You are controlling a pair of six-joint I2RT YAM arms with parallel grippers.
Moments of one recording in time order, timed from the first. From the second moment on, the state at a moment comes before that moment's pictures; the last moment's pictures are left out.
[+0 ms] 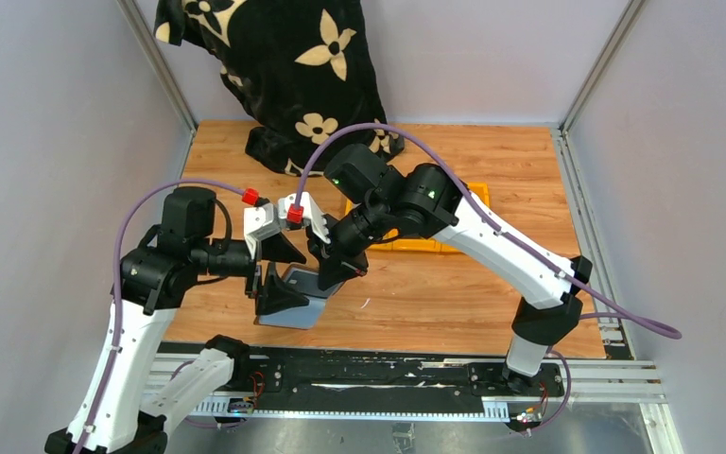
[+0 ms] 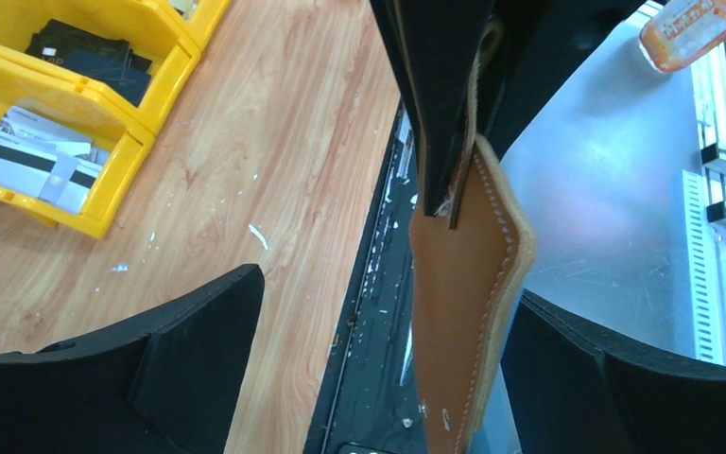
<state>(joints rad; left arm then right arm) -0.31 0.83 1.23 -1.11 1.03 0.37 1.13 1.75 2.18 -1.24 -0.65 -0.33</state>
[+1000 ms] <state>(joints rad) -0.32 0.82 1.23 -0.81 1.04 0.07 0.95 1.25 1.13 -0.06 -0.76 0.30</state>
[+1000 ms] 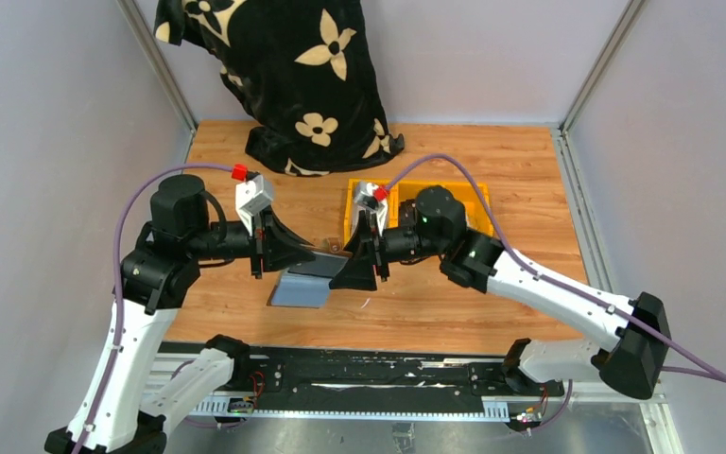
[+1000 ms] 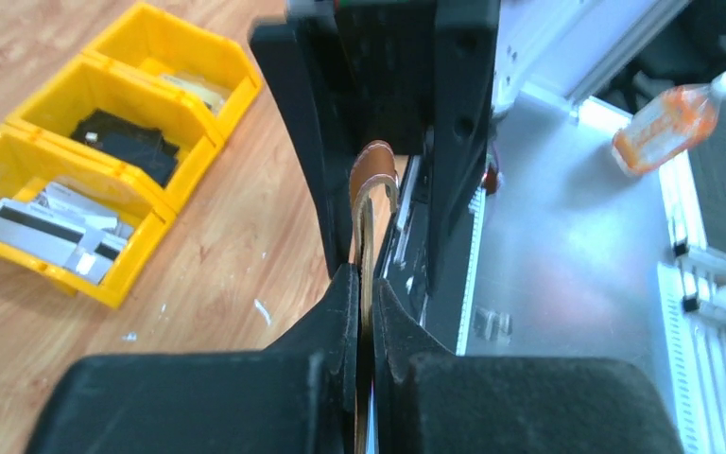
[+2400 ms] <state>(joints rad) -0.49 0.94 1.24 -1.11 1.05 0.32 1.04 1.64 2.02 -1.22 -0.68 -0.22</state>
